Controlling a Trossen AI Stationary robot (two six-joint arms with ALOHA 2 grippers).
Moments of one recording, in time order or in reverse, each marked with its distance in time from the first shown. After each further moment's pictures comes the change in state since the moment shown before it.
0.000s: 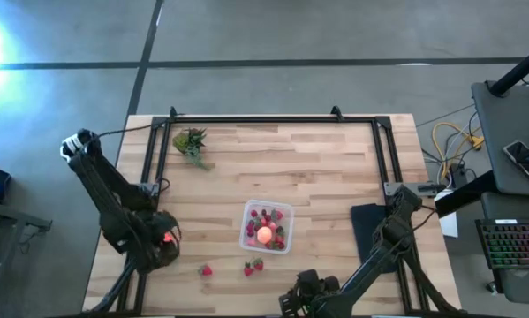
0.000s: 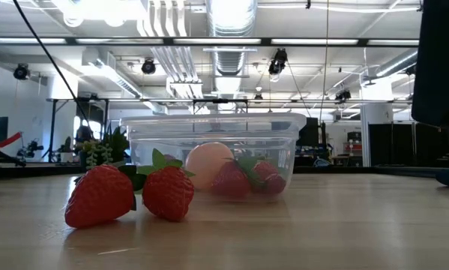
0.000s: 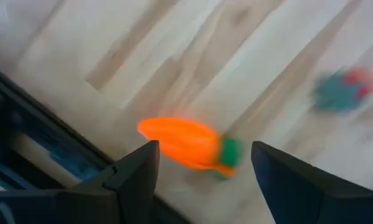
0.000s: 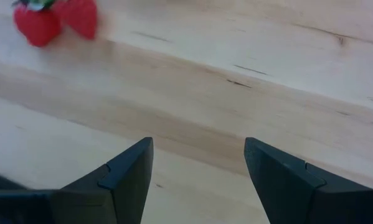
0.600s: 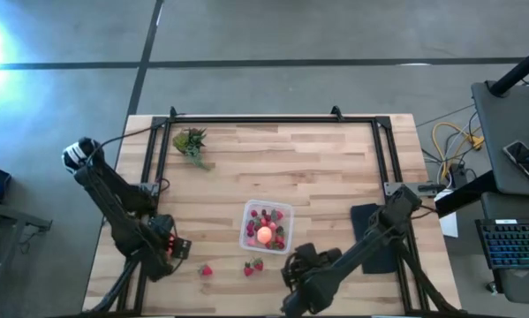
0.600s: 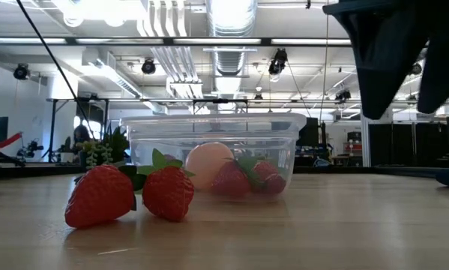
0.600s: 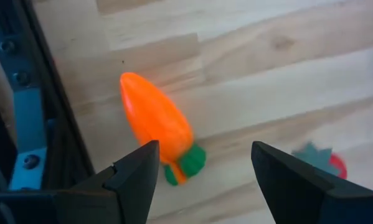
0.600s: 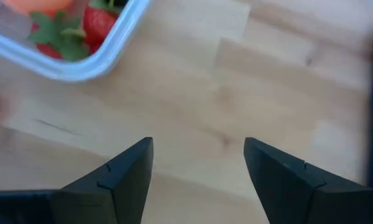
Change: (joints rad) left arm 0.020 0.117 0.005 0.080 0.024 -0.596; right arm -0.127 -0.069 -0.047 -0.270 -0.089 -0.120
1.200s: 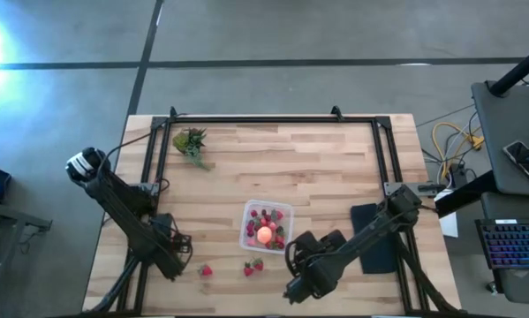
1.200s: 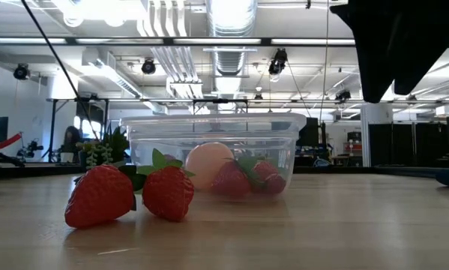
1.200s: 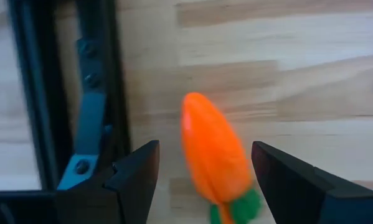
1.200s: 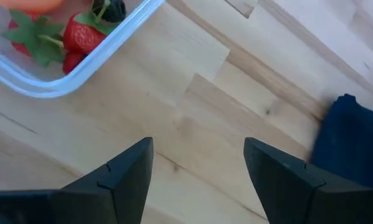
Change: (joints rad) left arm 0.081 0.140 -0.005 -0.090 0.142 -0.056; right arm -0.048 -0.150 -0.159 0.003 0.006 -0.320
